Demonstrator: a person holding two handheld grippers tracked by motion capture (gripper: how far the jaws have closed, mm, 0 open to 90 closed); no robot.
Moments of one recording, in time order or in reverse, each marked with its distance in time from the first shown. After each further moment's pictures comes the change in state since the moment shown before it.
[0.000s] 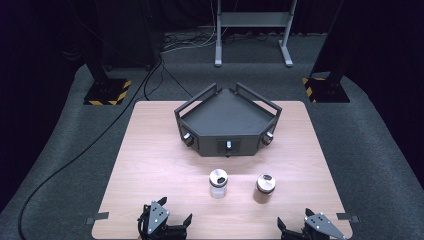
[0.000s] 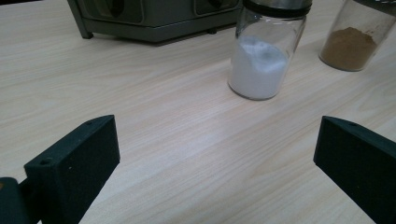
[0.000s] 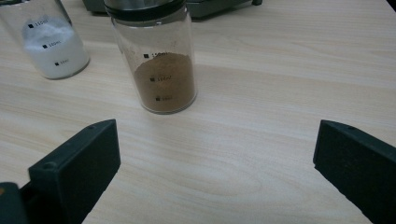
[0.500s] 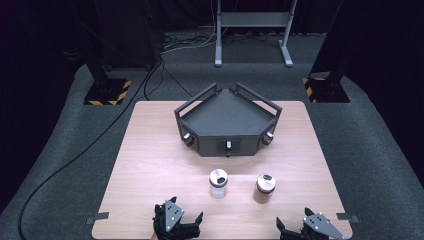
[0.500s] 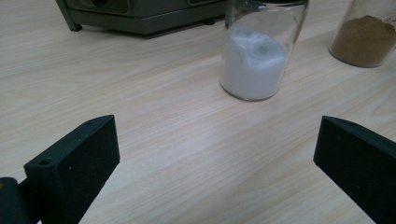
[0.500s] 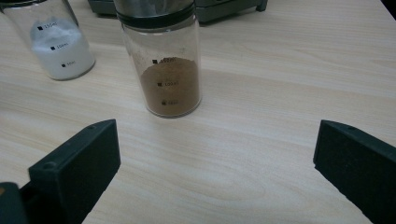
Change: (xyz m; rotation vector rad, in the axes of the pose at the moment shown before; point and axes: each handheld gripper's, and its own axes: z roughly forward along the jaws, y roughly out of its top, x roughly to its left) left arm -0.034 0.004 0.027 0.033 0.042 0.000; right arm 0.003 0.002 -0.002 -0.007 0.003 -0.023
